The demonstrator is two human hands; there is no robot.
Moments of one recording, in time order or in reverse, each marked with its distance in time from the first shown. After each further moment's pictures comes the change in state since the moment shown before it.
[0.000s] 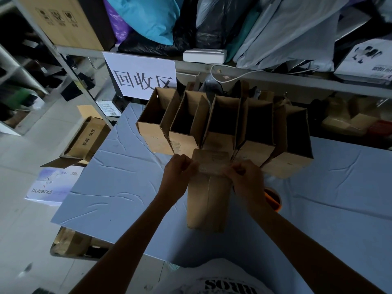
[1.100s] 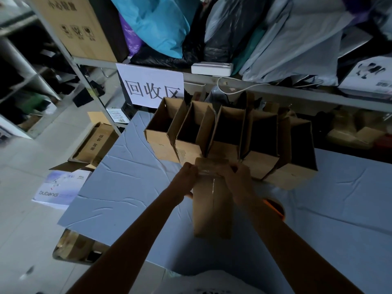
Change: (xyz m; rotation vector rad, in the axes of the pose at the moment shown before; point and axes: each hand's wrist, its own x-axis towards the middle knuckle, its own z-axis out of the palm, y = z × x) left_hand 0.017 0.016 -0.004 -0.199 -0.265 -0.471; right_hand 0.030 -0.012 0.032 0.130 -0.063 0.340
